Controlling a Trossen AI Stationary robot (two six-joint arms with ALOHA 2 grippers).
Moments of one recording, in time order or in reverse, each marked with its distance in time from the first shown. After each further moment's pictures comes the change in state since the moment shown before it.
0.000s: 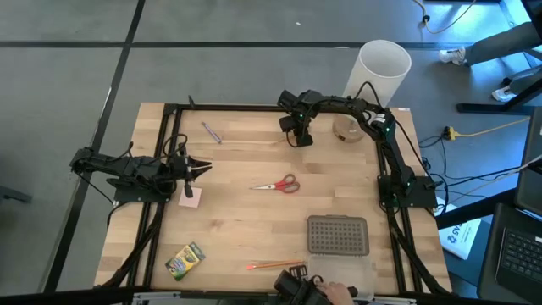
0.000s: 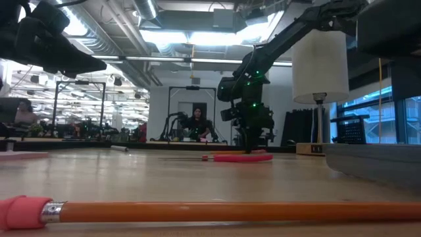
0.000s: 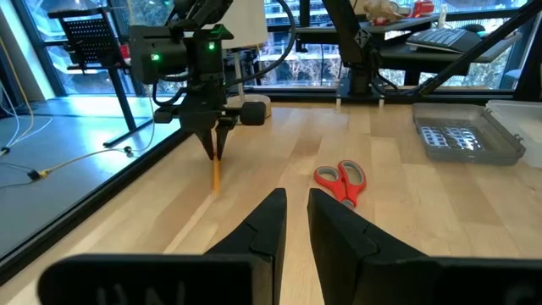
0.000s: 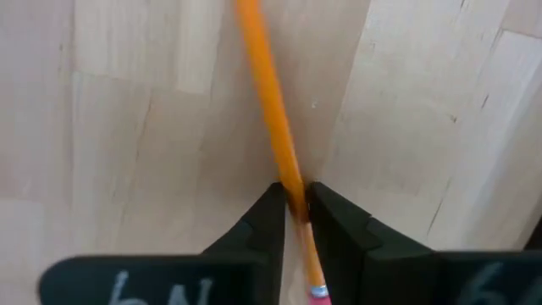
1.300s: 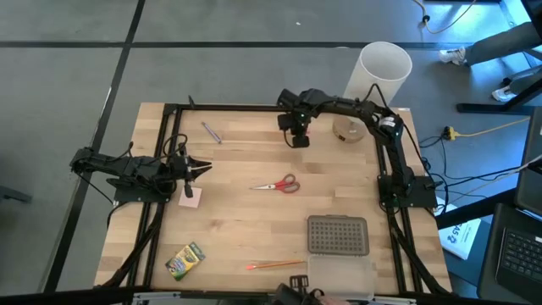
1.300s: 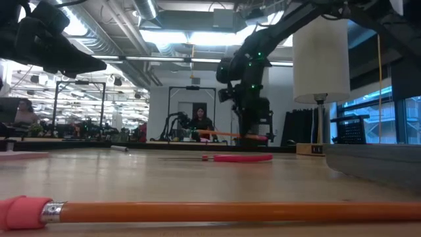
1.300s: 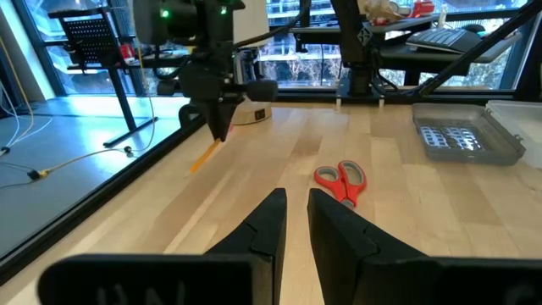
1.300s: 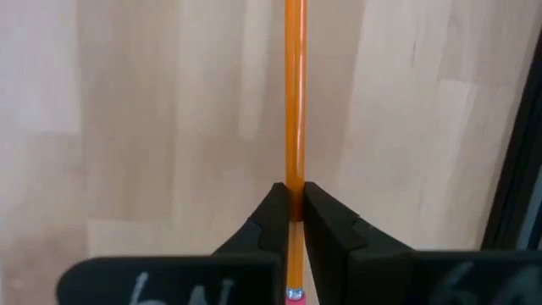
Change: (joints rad) left arm 0.000 0.000 0.000 0.000 0.000 0.000; right arm 0.064 -0.116 0.000 -0.045 -0.040 0.170
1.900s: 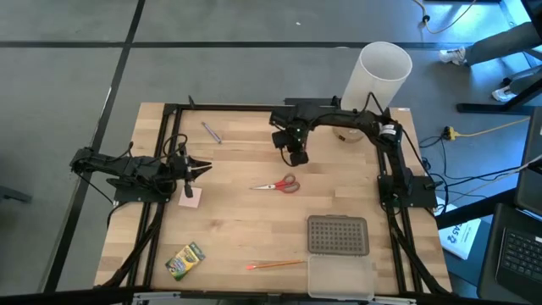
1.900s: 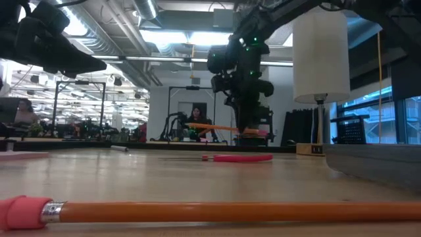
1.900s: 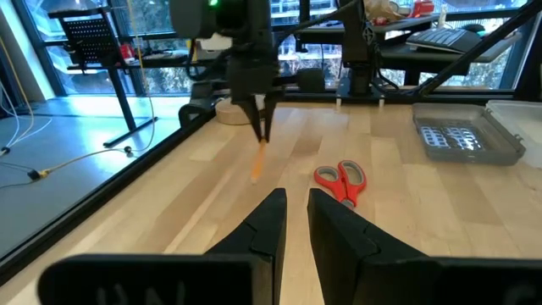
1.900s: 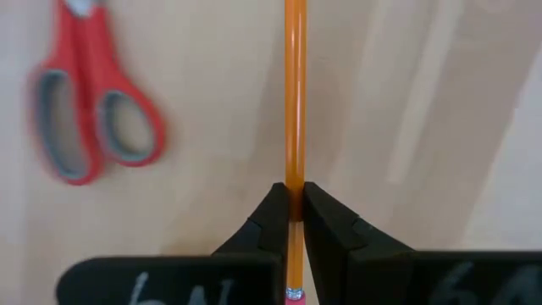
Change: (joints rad) left arm 0.000 0.000 0.000 0.000 0.000 0.001; right arm 0.168 -0.036 0.000 -0.100 -0.069 0.063
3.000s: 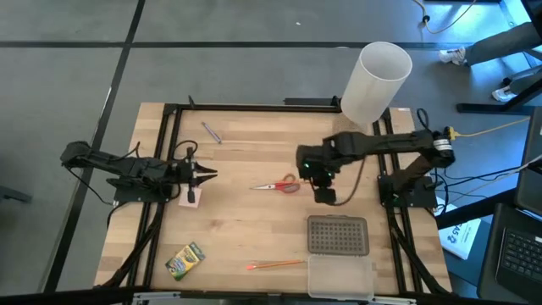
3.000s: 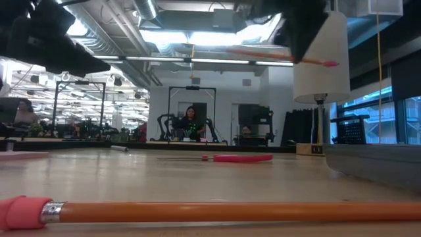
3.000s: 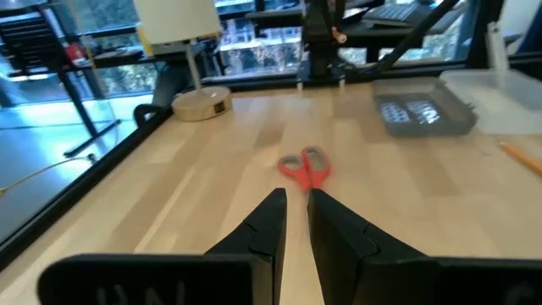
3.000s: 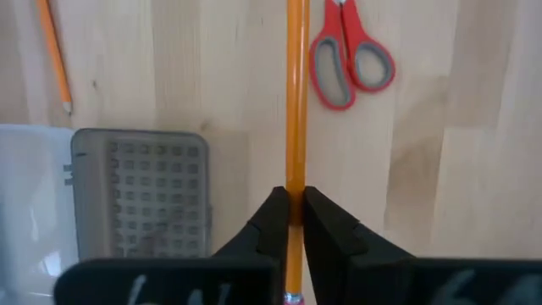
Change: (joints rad) left arm 0.000 0.237 0.000 0.194 0.131 0.054; right arm 0.422 -0.477 -0.209 -0.184 0.048 0.635
